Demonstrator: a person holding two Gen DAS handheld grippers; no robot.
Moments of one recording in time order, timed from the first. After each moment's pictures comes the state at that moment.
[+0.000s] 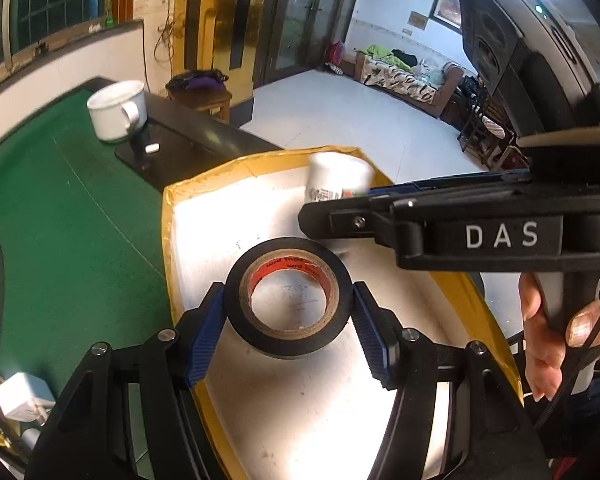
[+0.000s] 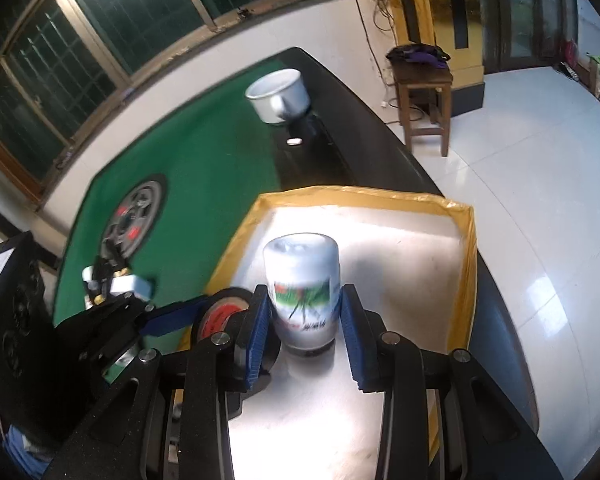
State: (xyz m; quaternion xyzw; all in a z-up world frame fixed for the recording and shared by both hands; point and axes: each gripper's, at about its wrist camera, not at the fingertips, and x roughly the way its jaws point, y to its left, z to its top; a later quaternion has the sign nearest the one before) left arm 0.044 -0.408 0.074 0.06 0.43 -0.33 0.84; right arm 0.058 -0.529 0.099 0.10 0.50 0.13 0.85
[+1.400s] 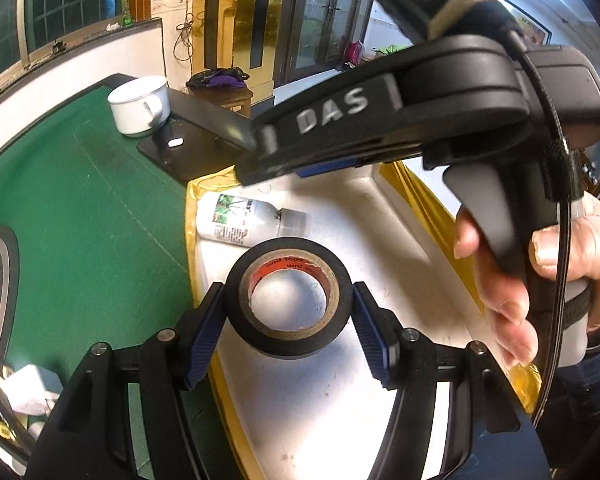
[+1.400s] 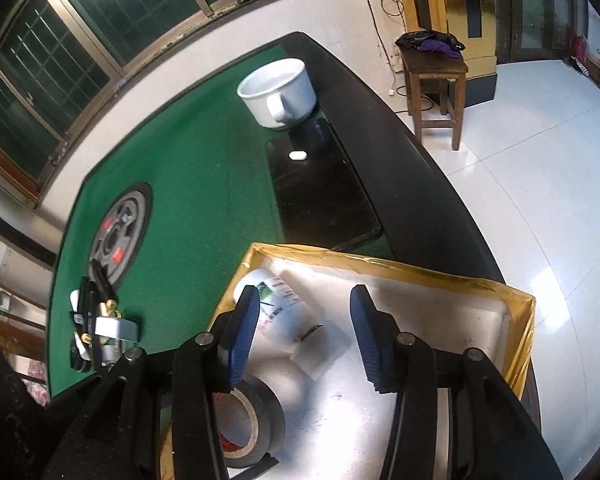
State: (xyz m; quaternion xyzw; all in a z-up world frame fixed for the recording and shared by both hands) left arm 0.035 -0.400 0.079 0.07 0.43 -0.30 0.85; right arm 0.125 -0.512 0.086 0.11 0.52 0.15 0.84
